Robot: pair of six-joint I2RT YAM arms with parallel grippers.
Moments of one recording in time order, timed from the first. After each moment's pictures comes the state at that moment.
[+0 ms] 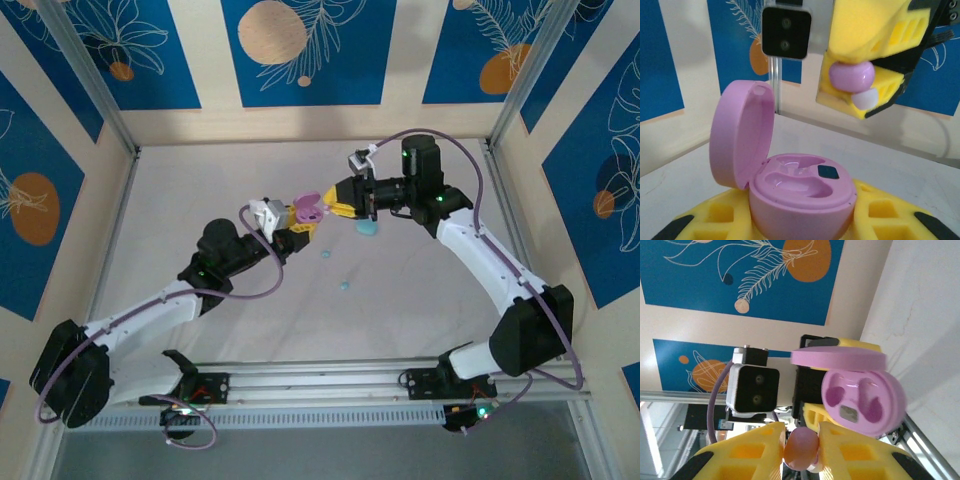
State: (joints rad) left arm -0.67 1.16 0.66 0.55 0.37 -0.05; right arm 0.38 1.40 1.26 -0.24 -1.18 1.00
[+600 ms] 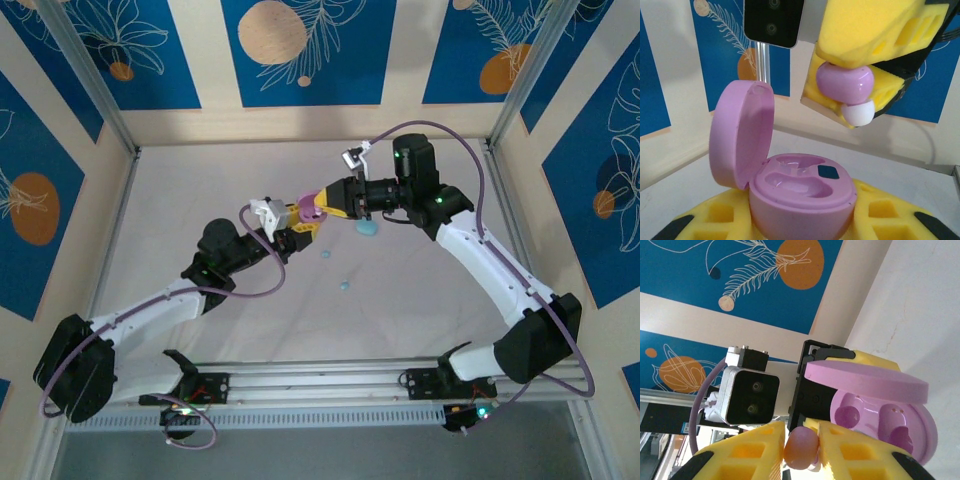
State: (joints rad) left arm -0.67 1.19 0.66 0.63 0.42 -0.06; right arm 0.47 1.38 1.33 -0.37 -1.02 0.85
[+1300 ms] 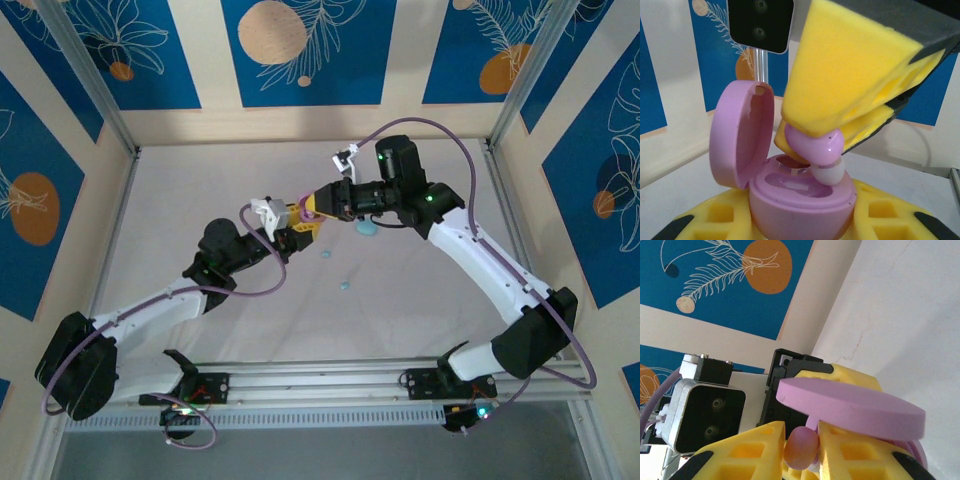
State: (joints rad) left arm -0.67 1.20 0.66 0.66 0.42 -0.07; right arm 0.55 1.41 1.40 -0.50 -0.83 0.72
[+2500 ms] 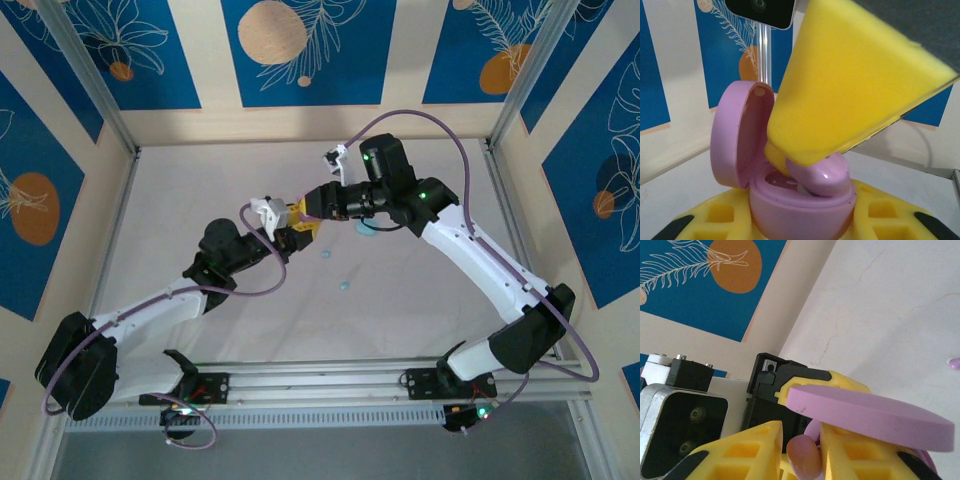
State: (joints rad) left arm -0.67 1.20 0.66 0.65 0.41 -0.08; right arm 0.63 1.44 1.52 -0.66 -0.62 0.58
